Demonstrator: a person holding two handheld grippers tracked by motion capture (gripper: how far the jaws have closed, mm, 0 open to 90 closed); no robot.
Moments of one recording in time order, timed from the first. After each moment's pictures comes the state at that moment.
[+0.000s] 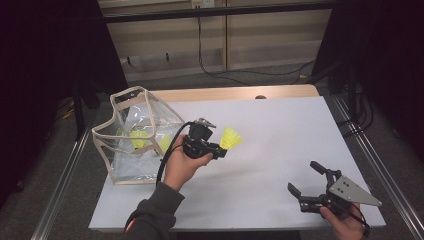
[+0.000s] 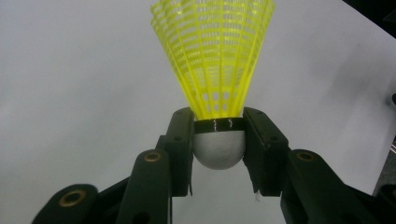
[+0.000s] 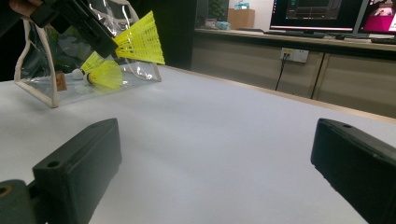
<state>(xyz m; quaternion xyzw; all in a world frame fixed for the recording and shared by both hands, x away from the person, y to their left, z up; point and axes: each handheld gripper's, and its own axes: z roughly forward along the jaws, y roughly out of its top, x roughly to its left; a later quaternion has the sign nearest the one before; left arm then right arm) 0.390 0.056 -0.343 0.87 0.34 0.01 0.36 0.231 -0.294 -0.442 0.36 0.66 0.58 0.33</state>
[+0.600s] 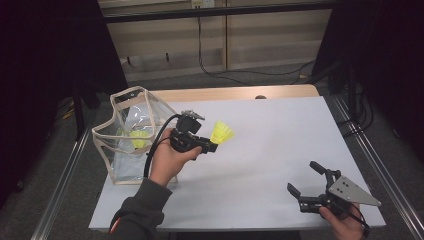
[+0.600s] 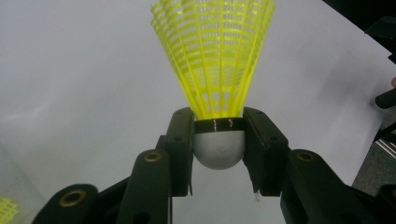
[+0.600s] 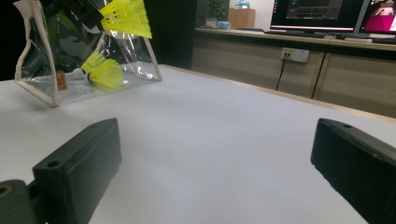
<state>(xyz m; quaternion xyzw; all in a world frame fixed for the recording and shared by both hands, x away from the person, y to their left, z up) 0.391 0.080 -0.313 0.87 0.34 0.01 0.36 0.231 -0.292 -0.442 0.36 0.66 0.57 0.33</state>
